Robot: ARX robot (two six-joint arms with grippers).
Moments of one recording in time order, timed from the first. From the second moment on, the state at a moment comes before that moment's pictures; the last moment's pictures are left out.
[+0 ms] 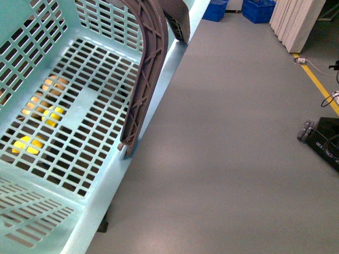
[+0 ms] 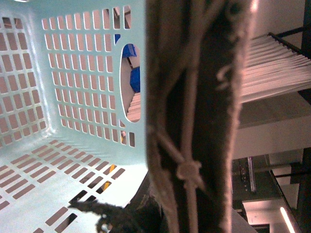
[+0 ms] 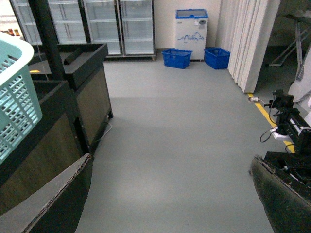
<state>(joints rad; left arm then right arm) -0.47 1.23 0.57 0.63 -0.28 -1.23 0.00 0.00 0.02 0.00 0.01 0.00</state>
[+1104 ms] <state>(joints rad) -0.47 1.22 0.57 0.62 -0.30 -1.21 0.00 0.00 0.02 0.00 0.00 0.00</state>
